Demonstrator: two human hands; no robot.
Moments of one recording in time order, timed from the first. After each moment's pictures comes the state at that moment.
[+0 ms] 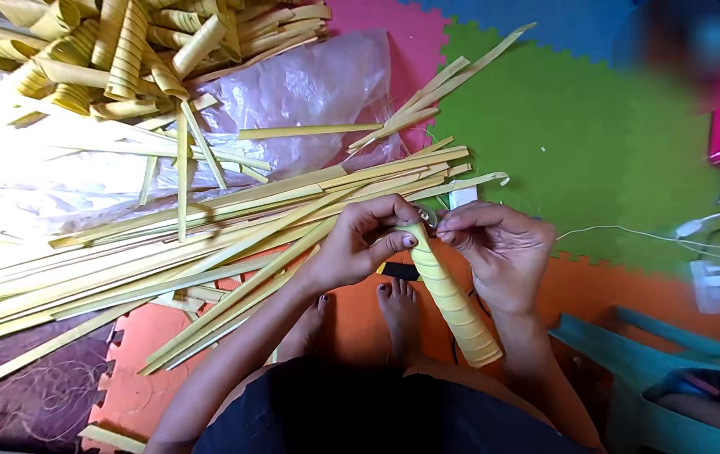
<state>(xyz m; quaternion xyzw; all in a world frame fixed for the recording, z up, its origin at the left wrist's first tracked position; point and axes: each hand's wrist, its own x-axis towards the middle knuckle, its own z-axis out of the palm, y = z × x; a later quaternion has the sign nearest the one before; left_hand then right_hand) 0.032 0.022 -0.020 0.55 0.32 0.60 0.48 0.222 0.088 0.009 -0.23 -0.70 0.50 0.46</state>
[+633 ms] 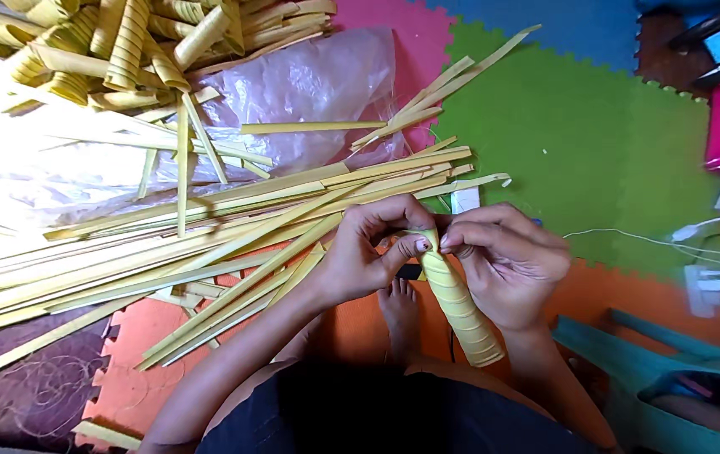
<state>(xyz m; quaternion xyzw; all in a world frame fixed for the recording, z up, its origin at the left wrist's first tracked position) 0.038 0.013 -0.001 0.54 0.35 0.62 0.45 0.215 0.080 0.023 -0.20 -0.80 0.35 0.45</state>
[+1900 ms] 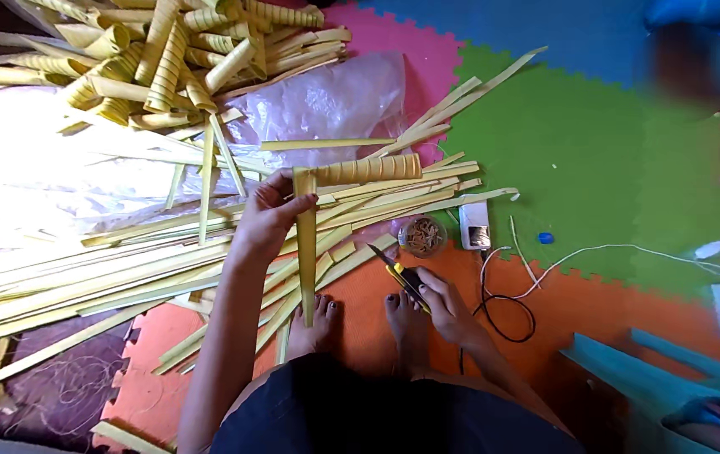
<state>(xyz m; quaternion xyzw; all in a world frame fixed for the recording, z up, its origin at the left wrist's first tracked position) -0.041 0.003 0.010 0.30 0.67 0.52 0.43 0.254 0.040 -0.089 -0.32 -0.77 0.52 0.18</state>
